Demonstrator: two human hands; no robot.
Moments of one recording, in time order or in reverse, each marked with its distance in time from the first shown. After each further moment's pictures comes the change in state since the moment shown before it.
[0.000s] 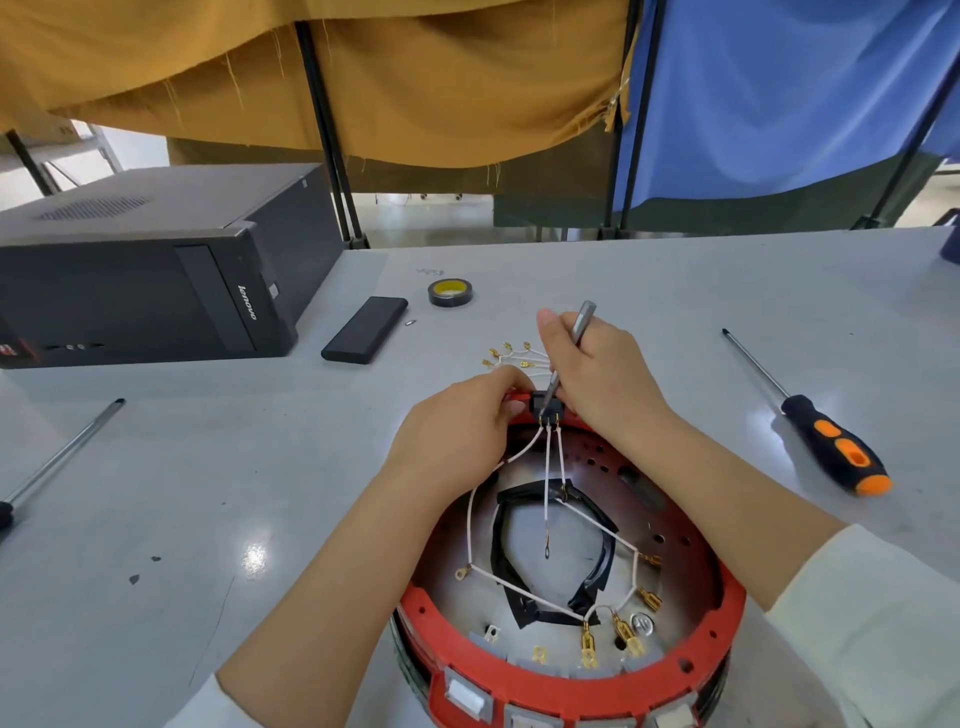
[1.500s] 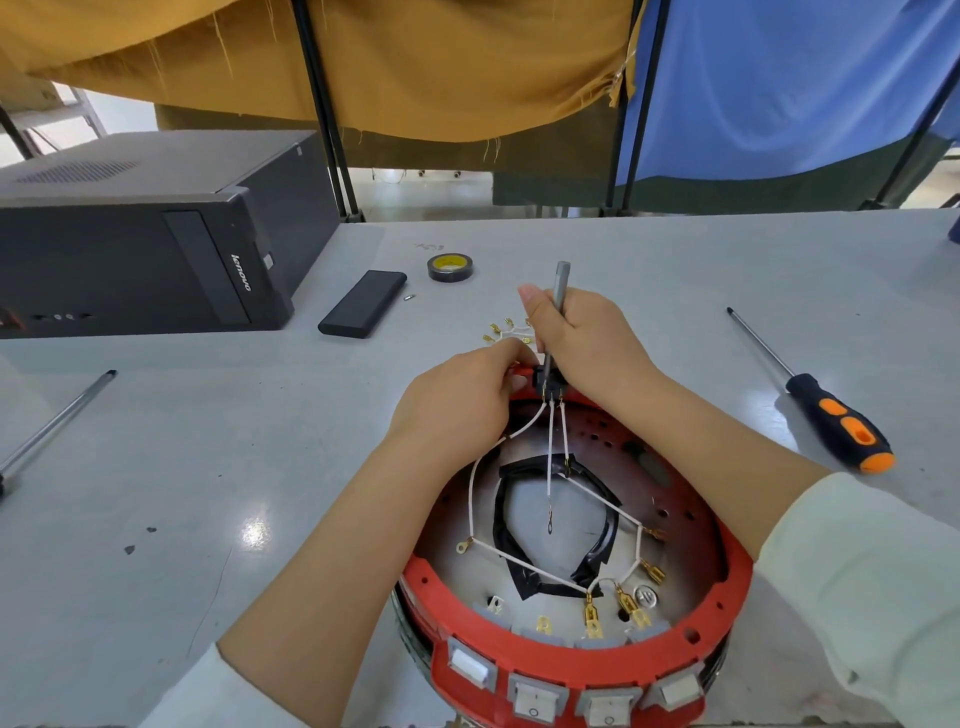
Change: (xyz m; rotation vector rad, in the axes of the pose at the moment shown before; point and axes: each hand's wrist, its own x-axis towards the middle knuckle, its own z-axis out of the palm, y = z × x) left_hand 0.002 -0.001 0.002 0.005 0.007 -0.005; right_hand 0.011 0.002 0.009 -0.075 -0.096 -0.027
